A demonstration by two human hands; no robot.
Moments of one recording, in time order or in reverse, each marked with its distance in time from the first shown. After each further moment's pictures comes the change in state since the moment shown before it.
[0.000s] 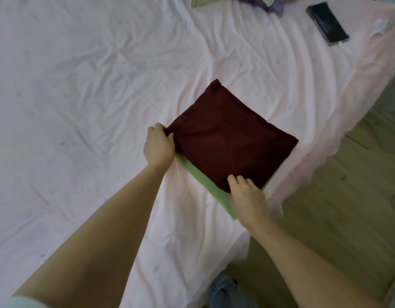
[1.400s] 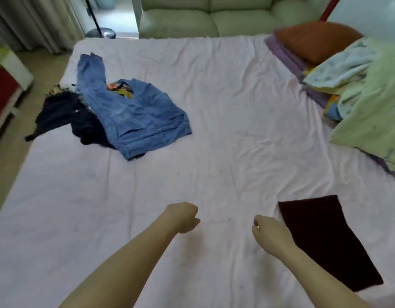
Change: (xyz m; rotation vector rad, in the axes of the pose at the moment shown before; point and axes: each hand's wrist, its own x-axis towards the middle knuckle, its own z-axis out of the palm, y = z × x) left_hand -0.167 -0.190 -0.308 0.518 -0.495 0.001; right_hand -0.042 -0.255 -0.130 -0.216 -0.256 -0.329
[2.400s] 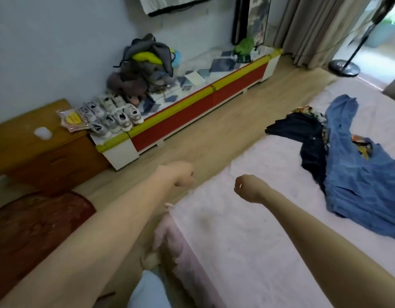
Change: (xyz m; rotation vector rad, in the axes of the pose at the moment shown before) left_hand -0.502 -0.415 0.142 -0.647 0.160 -0.769; right_hand -0.198 -0.652 0.013 -0.545 -0.169 -1.058
